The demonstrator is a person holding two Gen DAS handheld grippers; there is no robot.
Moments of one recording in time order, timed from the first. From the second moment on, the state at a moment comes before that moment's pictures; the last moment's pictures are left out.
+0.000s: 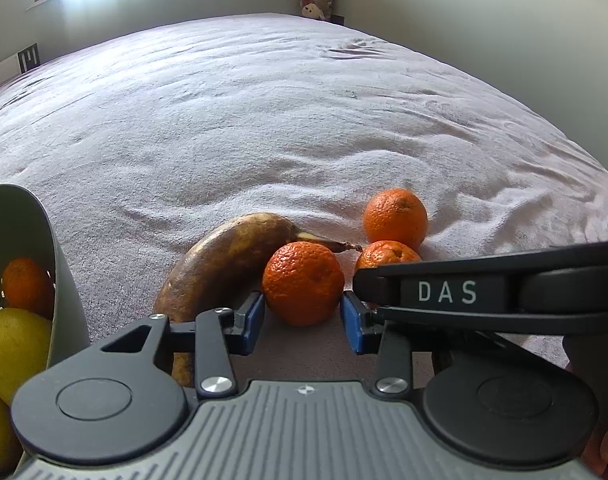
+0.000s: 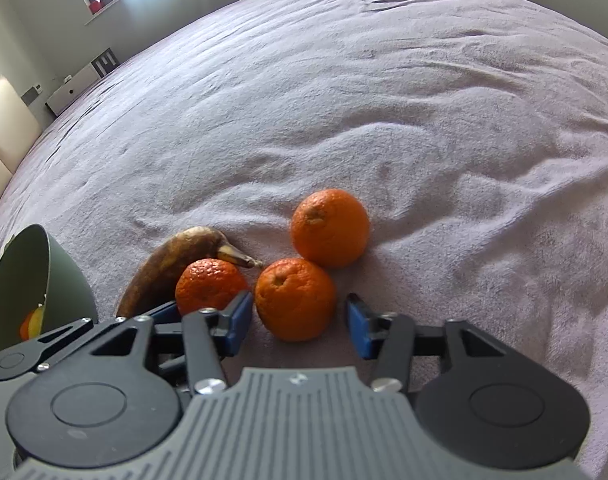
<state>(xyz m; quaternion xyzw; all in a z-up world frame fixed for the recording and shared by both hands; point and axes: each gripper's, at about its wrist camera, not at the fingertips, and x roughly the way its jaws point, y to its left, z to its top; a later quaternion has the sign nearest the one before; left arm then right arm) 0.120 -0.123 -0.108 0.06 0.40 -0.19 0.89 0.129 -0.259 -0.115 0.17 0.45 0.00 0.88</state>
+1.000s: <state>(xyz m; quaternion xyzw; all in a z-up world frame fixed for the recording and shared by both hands) 0.080 -0.090 -0.081 0.04 0.50 -0.21 0.84 0.091 -0.253 -0.097 0.17 0.52 0.01 0.84</state>
